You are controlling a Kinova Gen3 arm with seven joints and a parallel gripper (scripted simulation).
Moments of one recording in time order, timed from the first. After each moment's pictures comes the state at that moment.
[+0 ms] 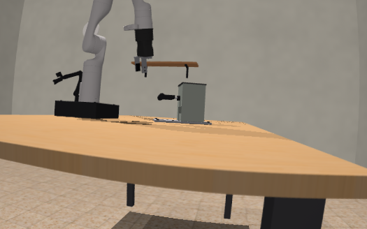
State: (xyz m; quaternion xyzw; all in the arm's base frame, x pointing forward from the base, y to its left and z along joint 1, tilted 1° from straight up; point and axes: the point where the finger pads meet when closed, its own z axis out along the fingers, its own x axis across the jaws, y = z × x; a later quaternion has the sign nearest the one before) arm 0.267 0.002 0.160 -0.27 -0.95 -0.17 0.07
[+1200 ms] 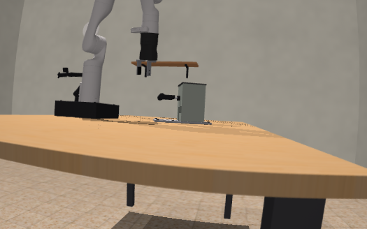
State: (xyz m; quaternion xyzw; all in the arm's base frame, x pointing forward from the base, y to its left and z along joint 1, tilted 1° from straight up) arm 0.275 0.014 0.148 -0.14 -0.98 -0.12 0.06
